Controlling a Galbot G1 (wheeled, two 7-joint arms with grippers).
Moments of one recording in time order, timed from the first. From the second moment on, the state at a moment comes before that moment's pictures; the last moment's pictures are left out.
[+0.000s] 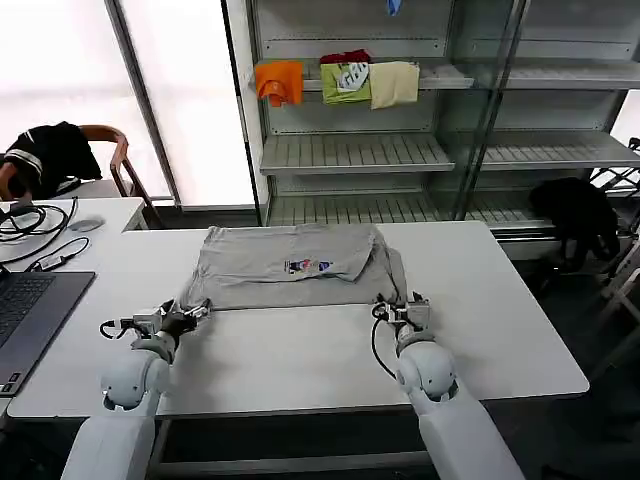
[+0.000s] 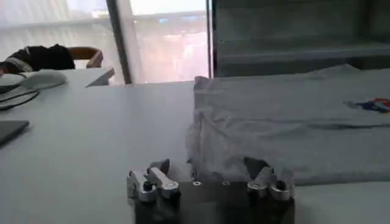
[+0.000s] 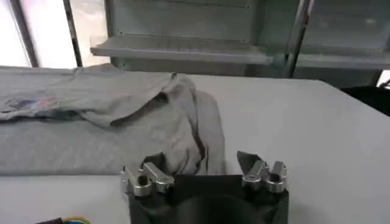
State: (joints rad) left arm 0.95 -1.22 -0.55 -1.58 -0.30 0.58 -0.02; right arm -0.86 1.35 0.20 1.62 0.35 -0.58 0.36
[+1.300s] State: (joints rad) left arm 1.09 -1.18 -0.58 -1.76 -0.32 0.58 -0.04; right arm -1.01 1.30 0.24 1.85 0.37 -0.58 0.38
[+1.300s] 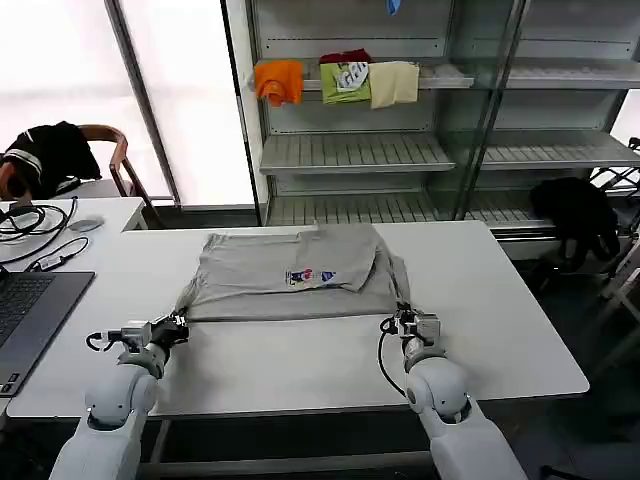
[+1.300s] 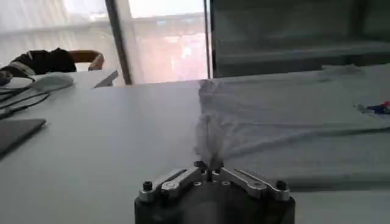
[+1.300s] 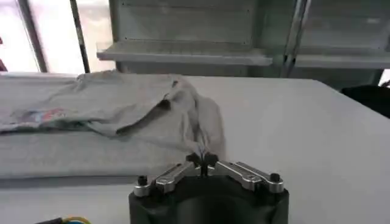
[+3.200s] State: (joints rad) left arm 1.54 -1.27 -0.62 -2.26 -0.25 0.58 -0.05; right arm -1.44 1.20 0.36 2.27 0.38 -0.58 0.47
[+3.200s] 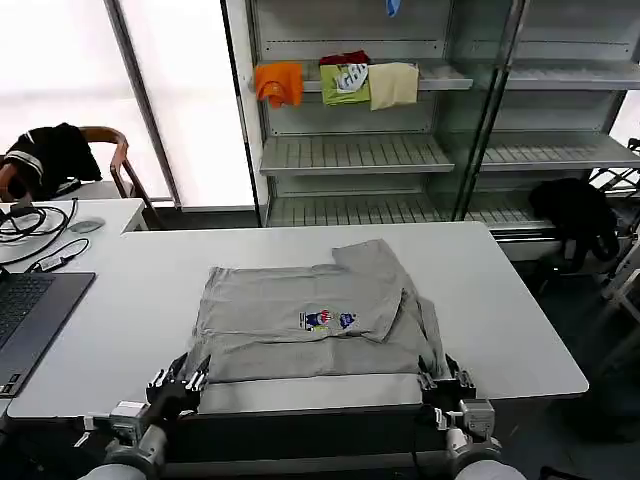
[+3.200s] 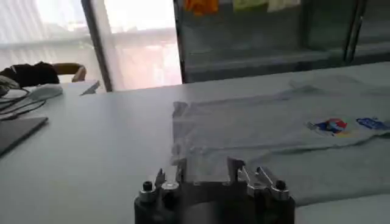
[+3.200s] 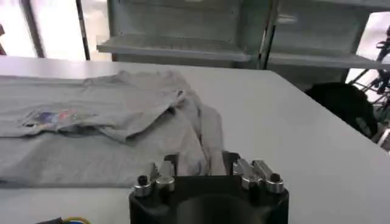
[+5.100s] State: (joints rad) left arm 0.87 -1.18 -0.41 -1.73 -0.35 0.58 0.03; right arm -0.59 1.31 0.22 1.51 0.39 -0.57 0.23
